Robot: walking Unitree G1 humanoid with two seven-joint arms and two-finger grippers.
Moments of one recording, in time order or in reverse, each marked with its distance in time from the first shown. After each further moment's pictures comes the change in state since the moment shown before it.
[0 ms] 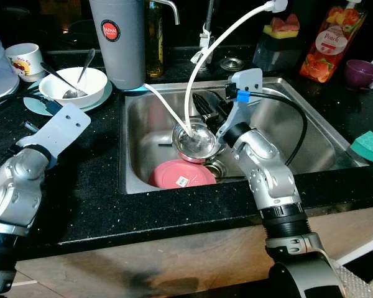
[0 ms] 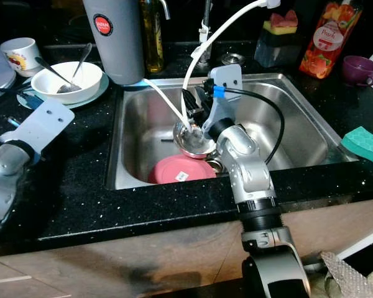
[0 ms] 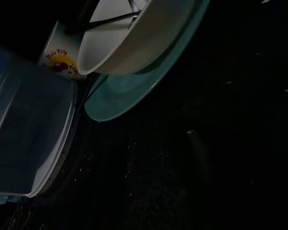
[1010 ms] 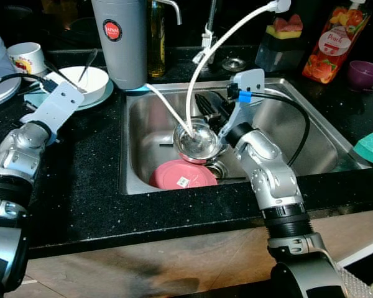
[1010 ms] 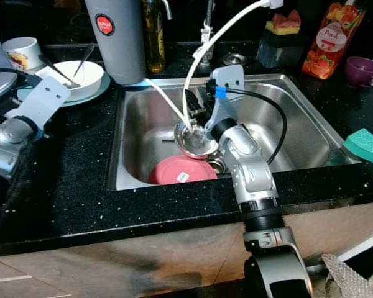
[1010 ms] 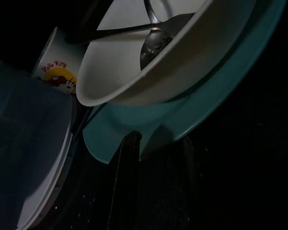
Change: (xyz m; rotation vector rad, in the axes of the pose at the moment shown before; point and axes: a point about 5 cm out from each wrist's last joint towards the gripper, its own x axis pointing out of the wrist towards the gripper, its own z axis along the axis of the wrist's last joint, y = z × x) left arm 0.052 0.011 -0.003 -0.026 -0.025 -0.017; right arm -0.001 -0.003 0.000 -0.013 0.004 -0.010
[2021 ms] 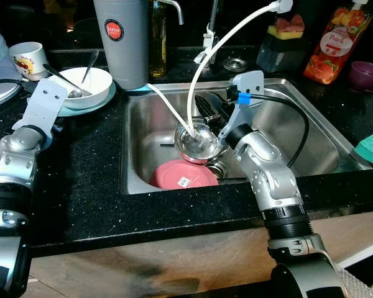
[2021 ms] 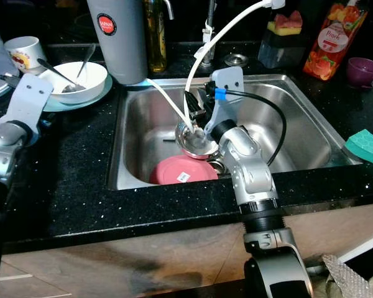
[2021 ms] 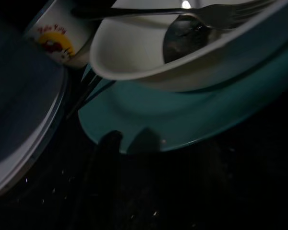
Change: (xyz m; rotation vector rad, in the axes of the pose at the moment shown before) left arm 0.000 0.002 -0.007 -0.223 0.034 0.038; right arm -0.001 0.000 -0.001 -0.005 0.004 0.001
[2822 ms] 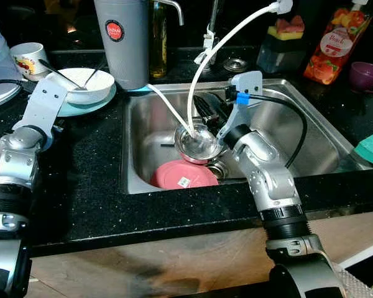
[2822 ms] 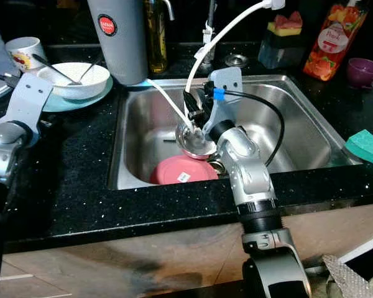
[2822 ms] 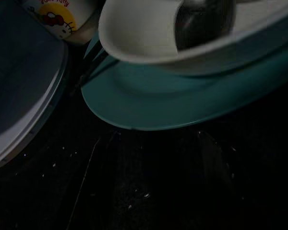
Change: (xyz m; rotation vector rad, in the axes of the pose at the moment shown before) left arm -0.007 0.005 -0.001 -0.071 0.077 0.003; right arm 0.000 0.002 -0.002 0.008 -0.002 -0.002
